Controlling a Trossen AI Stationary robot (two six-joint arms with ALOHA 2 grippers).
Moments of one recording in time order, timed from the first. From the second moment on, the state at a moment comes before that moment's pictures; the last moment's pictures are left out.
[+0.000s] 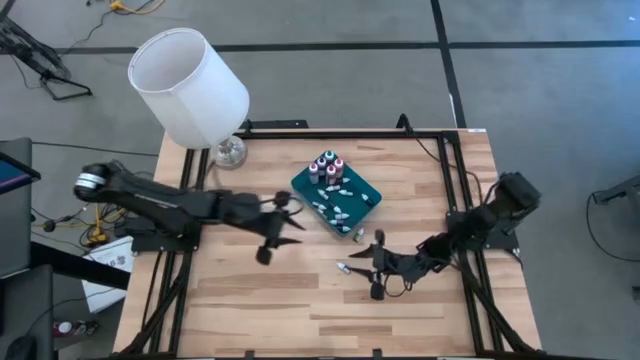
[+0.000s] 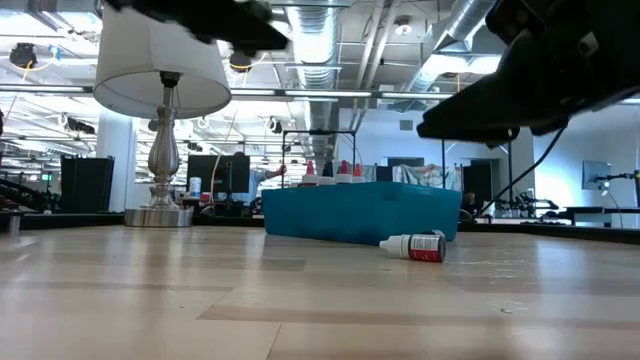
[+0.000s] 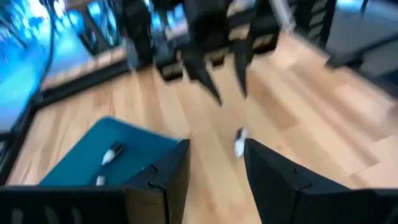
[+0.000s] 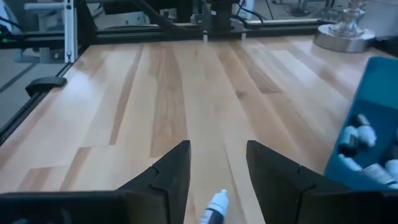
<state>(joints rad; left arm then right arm) -0.14 1.25 0.78 0.05 0.03 0.30 0.58 1.66 0.50 0.79 0.62 0.20</state>
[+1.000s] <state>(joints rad) -0.34 0.70 0.32 0.36 0.01 0.23 0.52 1.87 0.58 0.82 0.56 0.33</state>
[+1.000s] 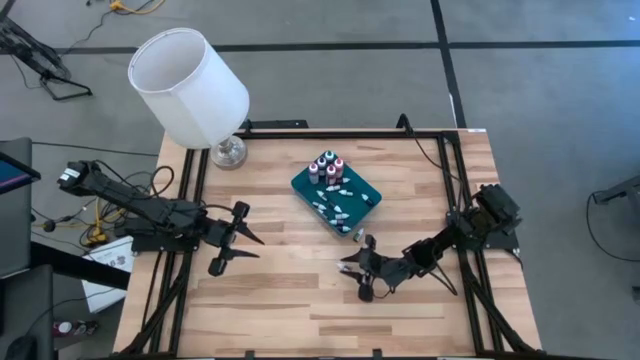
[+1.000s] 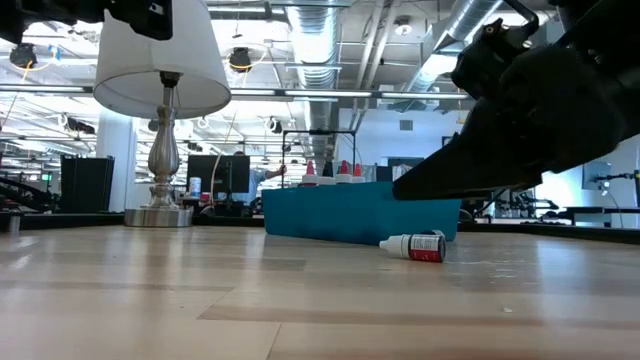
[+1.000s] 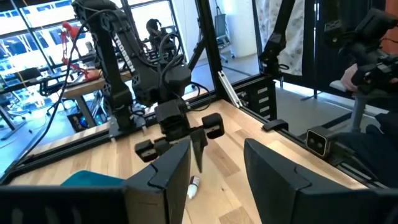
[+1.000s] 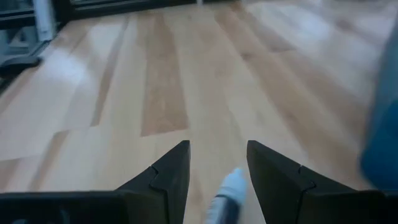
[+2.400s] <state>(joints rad) -0.34 0.70 0.32 0.36 0.01 0.30 0.51 1.87 0.72 0.37 0.44 0.58</state>
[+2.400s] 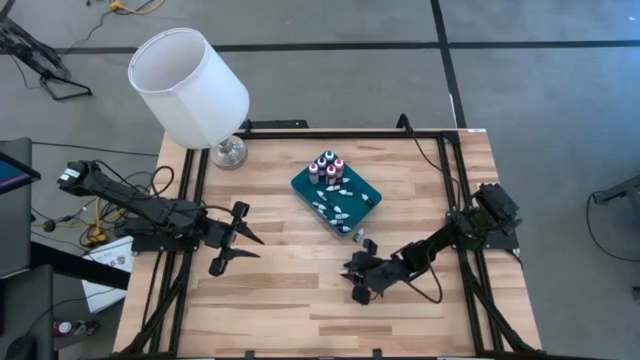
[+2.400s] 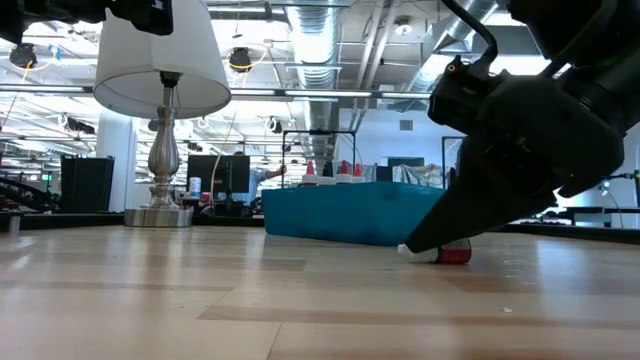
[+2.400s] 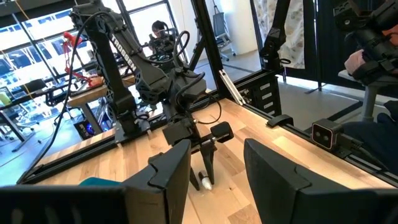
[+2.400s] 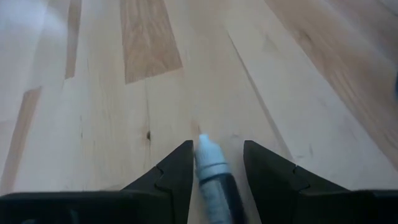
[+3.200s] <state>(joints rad) -0.34 0.70 0.32 0.35 0.01 0.30 0.52 1.87 0.72 0.27 0.40 0.58</state>
